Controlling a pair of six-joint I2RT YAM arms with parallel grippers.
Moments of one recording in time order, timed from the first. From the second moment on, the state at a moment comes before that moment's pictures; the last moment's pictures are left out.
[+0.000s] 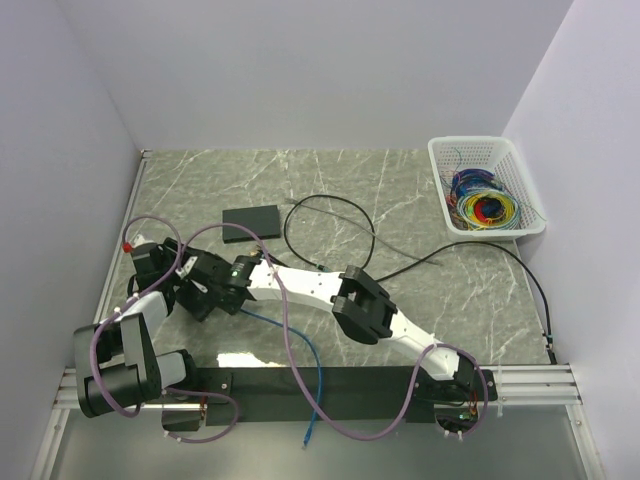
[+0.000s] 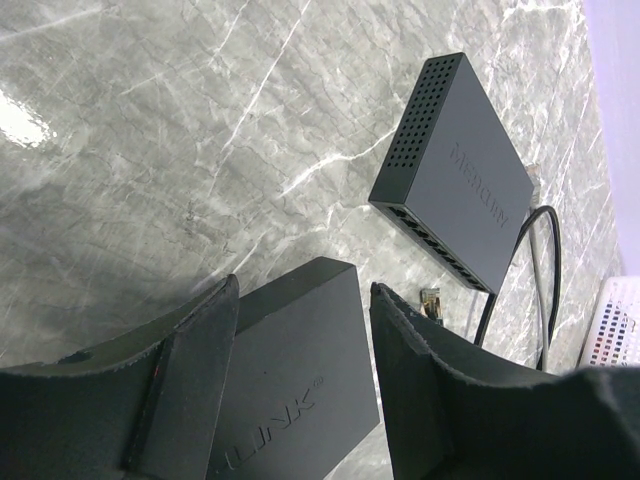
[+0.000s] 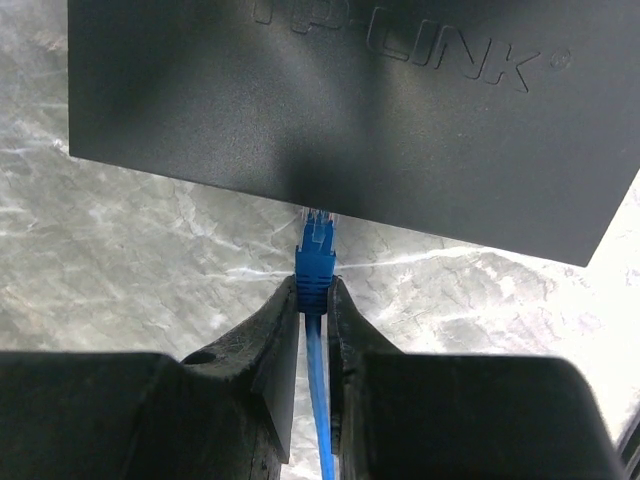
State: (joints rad) left arm 0.27 1.22 0.34 0.28 0.26 -0.81; right arm 1.23 2.49 2.22 -0.78 0.07 0.06
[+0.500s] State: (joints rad) left arm 0.26 1.21 0.35 0.26 0.24 -0.84; right arm 1.21 2.49 2.22 -0.76 0.09 0.14
